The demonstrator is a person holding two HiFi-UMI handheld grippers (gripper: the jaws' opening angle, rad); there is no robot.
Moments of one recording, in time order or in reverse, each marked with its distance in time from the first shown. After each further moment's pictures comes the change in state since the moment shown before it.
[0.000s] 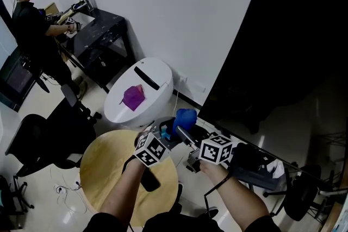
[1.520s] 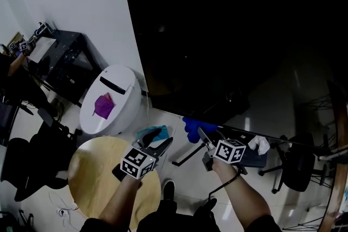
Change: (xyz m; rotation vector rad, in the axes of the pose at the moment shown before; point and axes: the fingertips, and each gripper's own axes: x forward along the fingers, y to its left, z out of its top) left arm 0.030 -0.102 0.061 -0.364 -0.167 -0.108; right arm -0.235 -0.133 -0.013 0.117 -0.218 -0.413
